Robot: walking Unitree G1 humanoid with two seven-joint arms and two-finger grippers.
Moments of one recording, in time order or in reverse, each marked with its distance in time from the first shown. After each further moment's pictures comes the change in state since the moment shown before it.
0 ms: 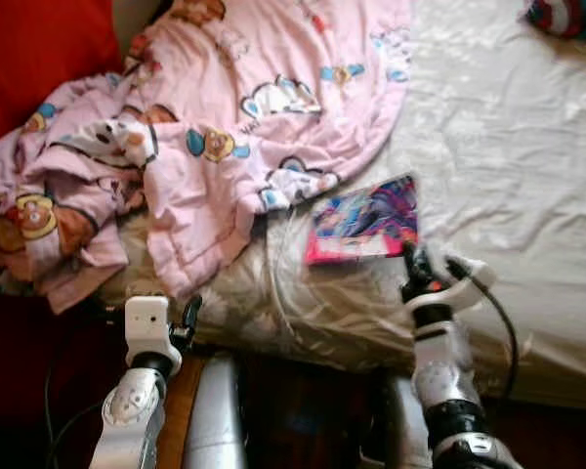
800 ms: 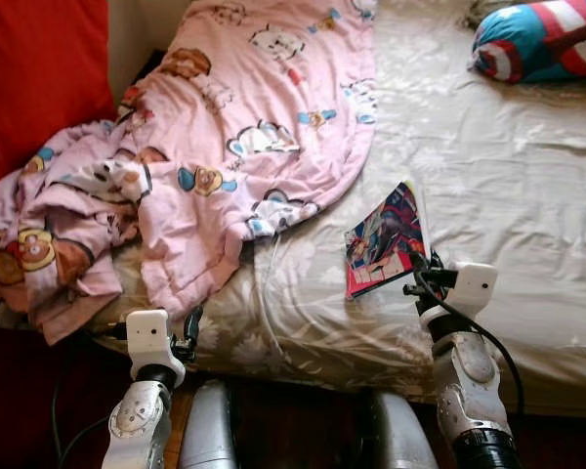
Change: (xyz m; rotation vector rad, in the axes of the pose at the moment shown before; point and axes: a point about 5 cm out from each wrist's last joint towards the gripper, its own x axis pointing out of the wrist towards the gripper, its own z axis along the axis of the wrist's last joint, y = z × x) left arm -0.002 -0.003 -0.025 -0.079 0.043 0.033; right arm -0.023 -0.006 -0.006 -0.572 0.158 0.011
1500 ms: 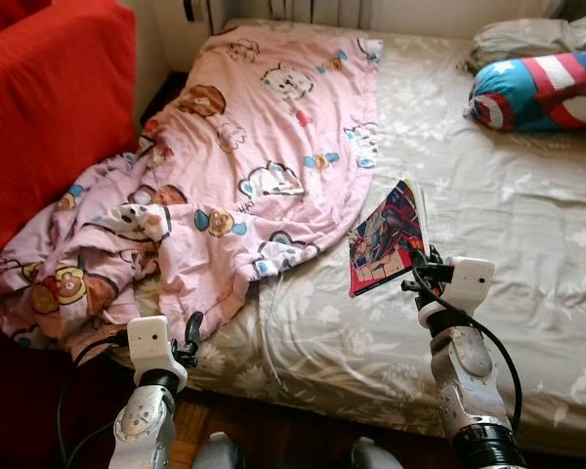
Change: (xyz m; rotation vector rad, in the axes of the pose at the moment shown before) left arm 0.004 -0.002 -0.004 -0.033 -0.010 0.017; right arm 0.005 -0.002 0.005 -0.022 -0.002 -0.041
